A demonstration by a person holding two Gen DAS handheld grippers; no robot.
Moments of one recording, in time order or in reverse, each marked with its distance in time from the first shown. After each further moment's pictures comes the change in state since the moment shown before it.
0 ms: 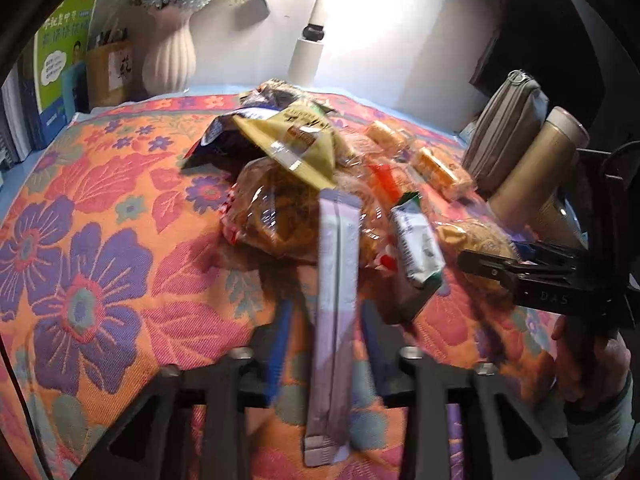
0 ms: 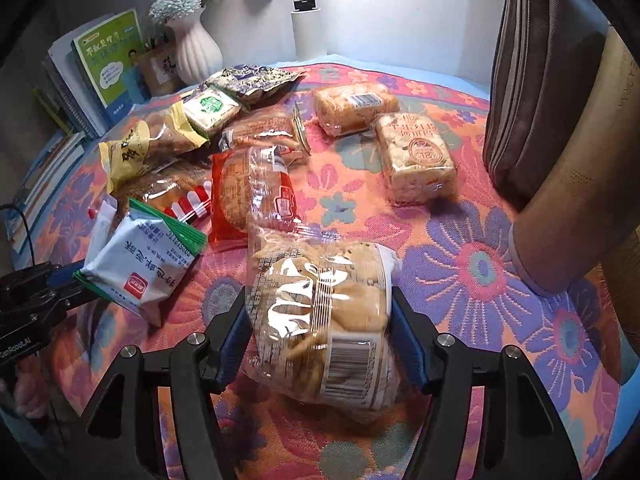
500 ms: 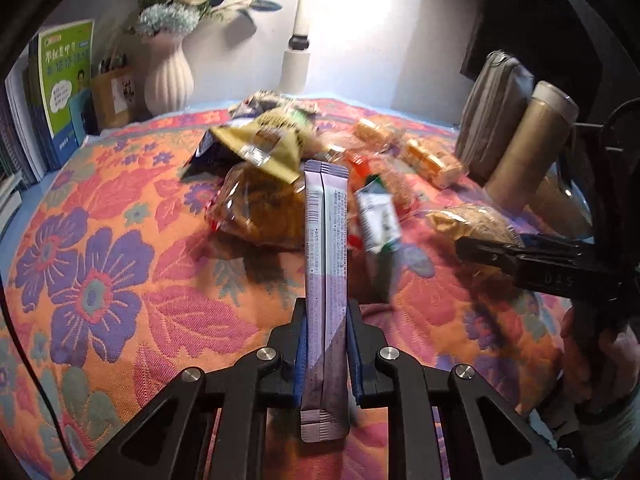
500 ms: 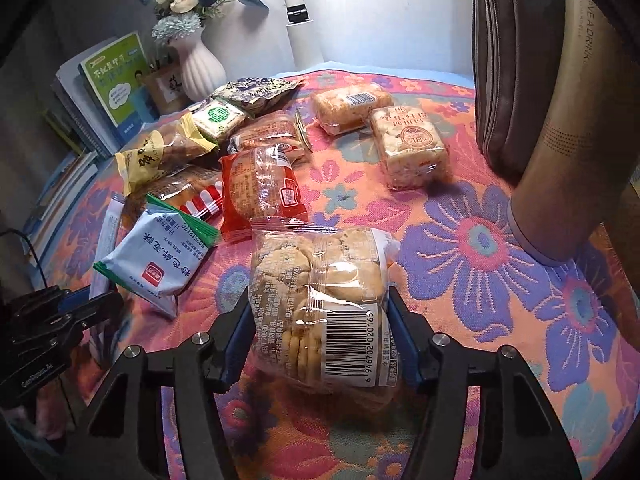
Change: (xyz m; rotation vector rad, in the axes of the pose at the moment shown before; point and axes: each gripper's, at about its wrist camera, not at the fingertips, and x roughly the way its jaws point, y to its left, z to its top) left arm -0.016 -0.035 -0.015 0.069 -0.043 0.065; right arm -0.018 -0.006 -0.016 0.073 -0.076 0.070
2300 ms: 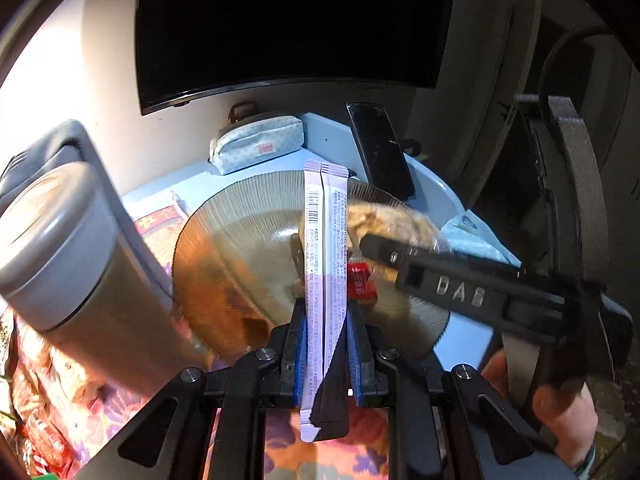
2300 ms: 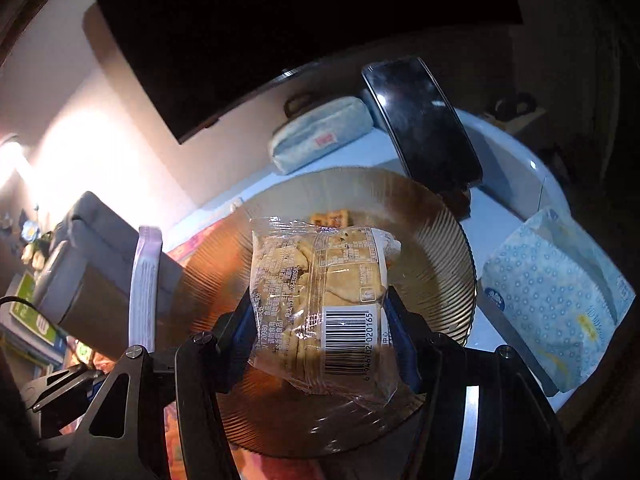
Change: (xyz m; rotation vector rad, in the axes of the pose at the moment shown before) left arm 0.089 -0.397 0.152 0.400 0.067 -0.318; right arm -0.148 -0.307 0.010 0.573 -0.247 -0.227
